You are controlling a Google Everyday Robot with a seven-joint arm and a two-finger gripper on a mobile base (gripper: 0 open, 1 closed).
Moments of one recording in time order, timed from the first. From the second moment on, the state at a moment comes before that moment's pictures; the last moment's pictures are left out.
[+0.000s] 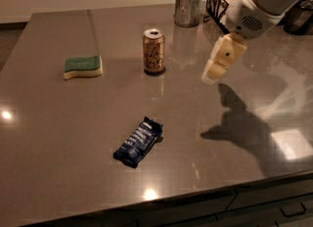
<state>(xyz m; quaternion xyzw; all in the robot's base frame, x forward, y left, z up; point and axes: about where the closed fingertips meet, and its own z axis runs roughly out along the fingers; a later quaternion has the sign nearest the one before) 0.546 -0.143 0.968 -0.56 0.79 0.02 0.24</state>
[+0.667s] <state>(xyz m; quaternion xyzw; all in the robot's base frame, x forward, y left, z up) 0.632 -0.091 0.954 -0.50 0.81 0.05 0.30</state>
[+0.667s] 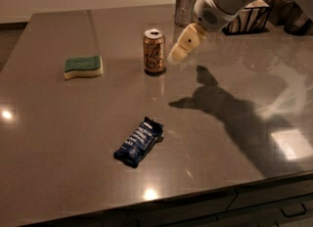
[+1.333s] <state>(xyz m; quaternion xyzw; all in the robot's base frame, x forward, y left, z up) 0.688 -0.041 0.931 -0.46 0.82 0.10 0.34</state>
